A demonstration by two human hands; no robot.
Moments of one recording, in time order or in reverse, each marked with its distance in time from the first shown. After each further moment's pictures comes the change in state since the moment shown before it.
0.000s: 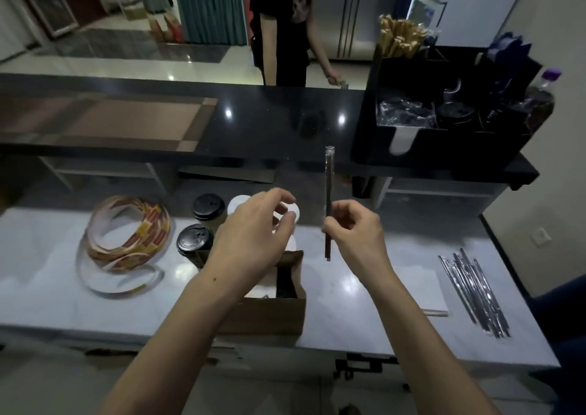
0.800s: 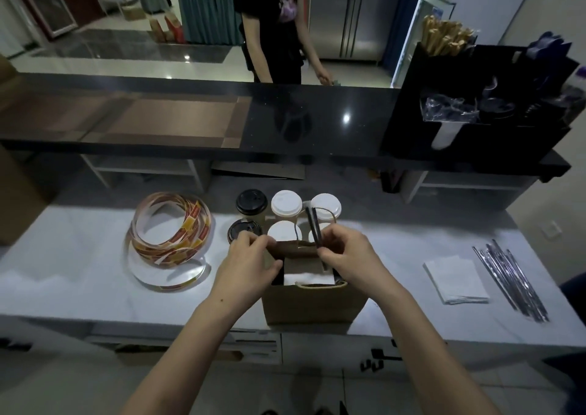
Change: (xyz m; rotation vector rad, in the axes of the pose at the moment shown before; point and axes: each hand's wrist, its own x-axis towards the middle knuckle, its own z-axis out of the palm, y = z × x) left_hand -0.045 -0.178 -0.021 0.163 -0.190 -0.118; right_hand -0.051 -0.011 0.108 -0.183 -0.308 -0.043
